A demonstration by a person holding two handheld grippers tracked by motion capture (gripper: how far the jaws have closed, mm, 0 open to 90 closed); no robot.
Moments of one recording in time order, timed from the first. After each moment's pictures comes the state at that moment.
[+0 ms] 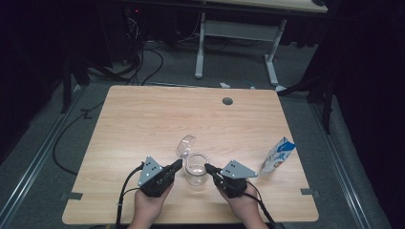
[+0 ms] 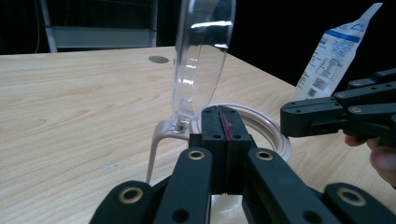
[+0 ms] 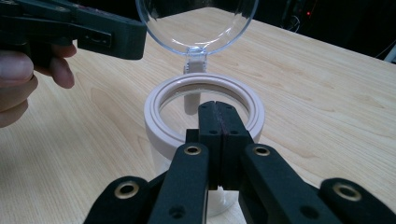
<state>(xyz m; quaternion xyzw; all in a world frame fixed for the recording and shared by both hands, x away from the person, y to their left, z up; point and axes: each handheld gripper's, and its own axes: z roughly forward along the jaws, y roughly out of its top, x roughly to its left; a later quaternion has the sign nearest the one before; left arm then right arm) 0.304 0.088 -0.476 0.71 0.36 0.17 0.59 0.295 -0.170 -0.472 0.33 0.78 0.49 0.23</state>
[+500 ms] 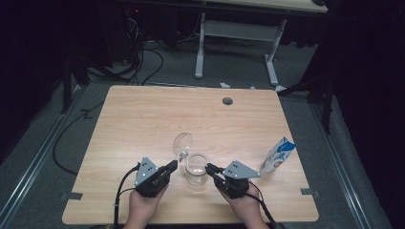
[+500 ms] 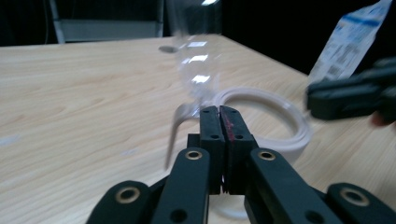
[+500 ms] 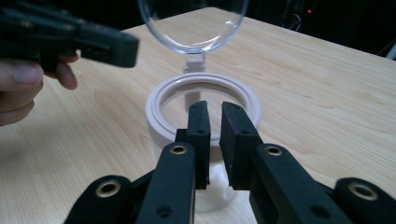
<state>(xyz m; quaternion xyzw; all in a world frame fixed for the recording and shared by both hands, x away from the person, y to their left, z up) 0.306 0.108 -0.486 0.72 0.37 0.18 0.55 0.292 -0.178 -0.469 0.34 0.77 0.49 0.22</state>
